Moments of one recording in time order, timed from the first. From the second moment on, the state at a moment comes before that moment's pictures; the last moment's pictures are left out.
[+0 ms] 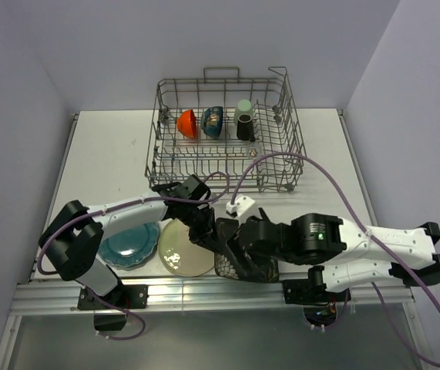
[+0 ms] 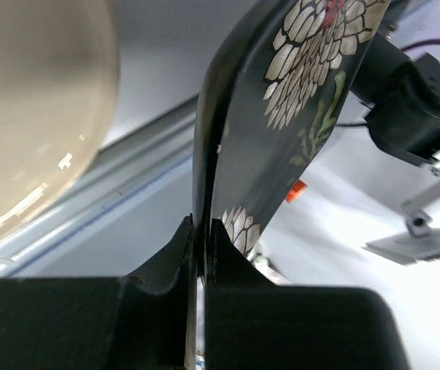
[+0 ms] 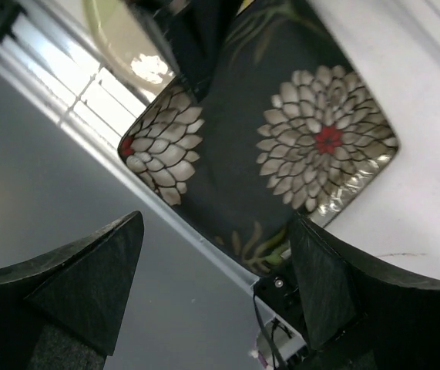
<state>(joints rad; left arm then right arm) -0.84 1.57 0.98 -0.56 0.66 -0.97 1.43 1.05 1.22 -1.15 0.38 0.62</state>
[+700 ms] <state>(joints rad) -0.78 1.41 0.88 -0.58 0.80 -1.12 1.79 1.32 1.23 -1.28 0.53 0.72</state>
